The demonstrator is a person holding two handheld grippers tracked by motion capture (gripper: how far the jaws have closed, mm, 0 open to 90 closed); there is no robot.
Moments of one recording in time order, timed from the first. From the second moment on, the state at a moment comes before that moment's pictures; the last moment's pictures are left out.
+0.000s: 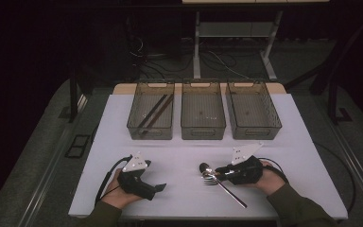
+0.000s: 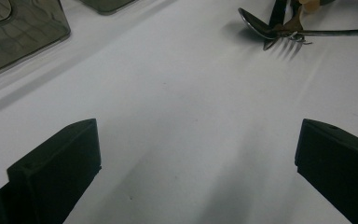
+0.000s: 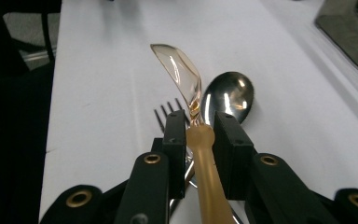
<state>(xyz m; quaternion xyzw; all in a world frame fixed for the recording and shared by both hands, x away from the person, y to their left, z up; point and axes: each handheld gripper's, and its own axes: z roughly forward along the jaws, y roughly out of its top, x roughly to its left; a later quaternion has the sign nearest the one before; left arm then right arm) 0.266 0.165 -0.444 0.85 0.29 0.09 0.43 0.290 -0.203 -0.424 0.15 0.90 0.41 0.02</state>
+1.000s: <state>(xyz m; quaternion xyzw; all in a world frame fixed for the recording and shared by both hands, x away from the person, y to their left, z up) 0.265 0.163 -0.443 0.85 0.28 0.09 0.45 0.310 -0.206 -0.396 0.23 0.87 0.44 0.04</state>
